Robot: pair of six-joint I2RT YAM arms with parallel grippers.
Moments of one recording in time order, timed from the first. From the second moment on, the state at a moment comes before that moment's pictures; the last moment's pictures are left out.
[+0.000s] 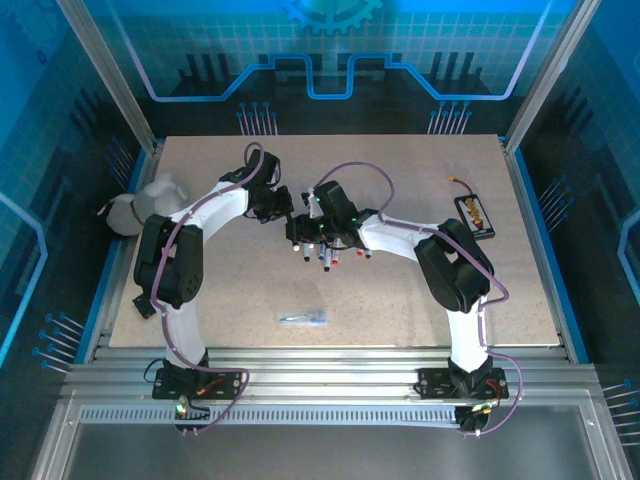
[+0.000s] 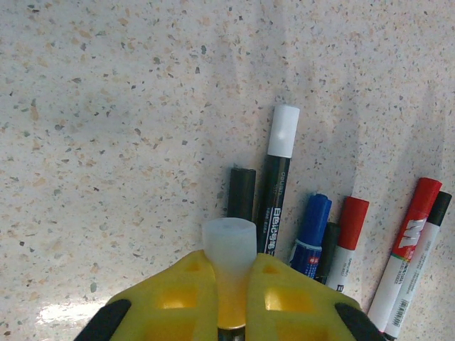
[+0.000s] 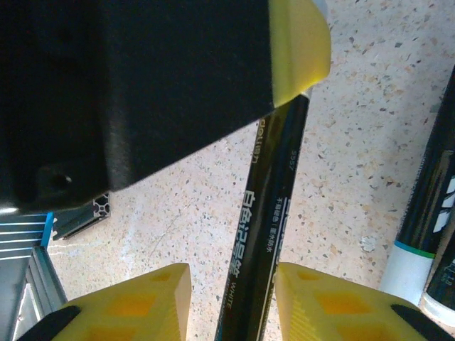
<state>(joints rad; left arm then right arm) -0.27 1.92 1.43 -0.58 0.21 -0.67 0.69 2.00 1.34 -0.06 -0.40 0.67</state>
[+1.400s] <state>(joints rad) -0.26 1.87 1.43 -0.57 0.21 -0.69 0.68 2.01 1.31 -0.02 -0.48 0.68</state>
